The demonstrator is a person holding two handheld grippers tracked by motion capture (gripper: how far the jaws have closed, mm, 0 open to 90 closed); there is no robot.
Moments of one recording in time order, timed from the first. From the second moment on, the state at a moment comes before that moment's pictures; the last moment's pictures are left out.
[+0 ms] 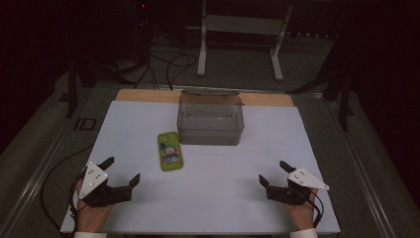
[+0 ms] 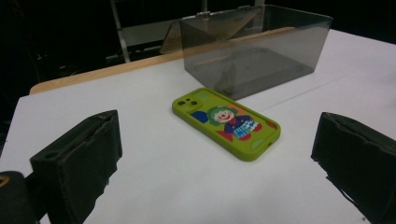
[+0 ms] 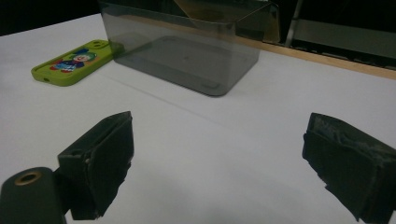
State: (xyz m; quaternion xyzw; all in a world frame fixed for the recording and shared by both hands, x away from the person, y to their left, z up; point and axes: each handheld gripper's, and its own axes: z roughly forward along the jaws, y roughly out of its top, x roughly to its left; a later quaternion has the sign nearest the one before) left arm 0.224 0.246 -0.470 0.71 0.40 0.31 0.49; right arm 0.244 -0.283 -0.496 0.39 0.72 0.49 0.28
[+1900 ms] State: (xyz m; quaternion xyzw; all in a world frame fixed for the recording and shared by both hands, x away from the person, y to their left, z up) left arm 0.324 0.190 -0.477 0.77 0.40 0.22 0.43; right arm 0.247 -0.283 -0.498 0.40 0.72 0.49 0.28
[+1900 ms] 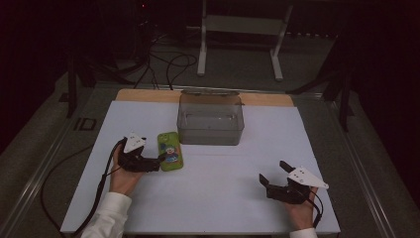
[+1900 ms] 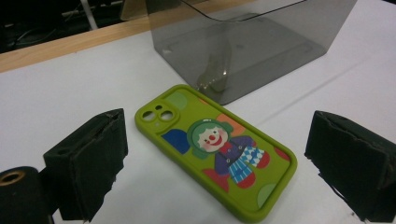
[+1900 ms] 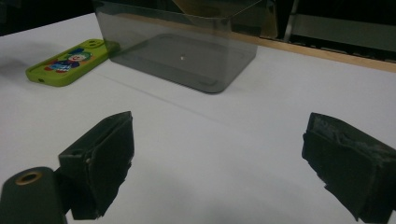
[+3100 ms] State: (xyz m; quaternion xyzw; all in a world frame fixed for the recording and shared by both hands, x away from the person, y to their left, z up) left arm 0.368 0.124 -0.493 0.81 0.40 0.19 0.39; right arm 0.247 -0.283 -0.499 0.40 0.72 0.49 0.28
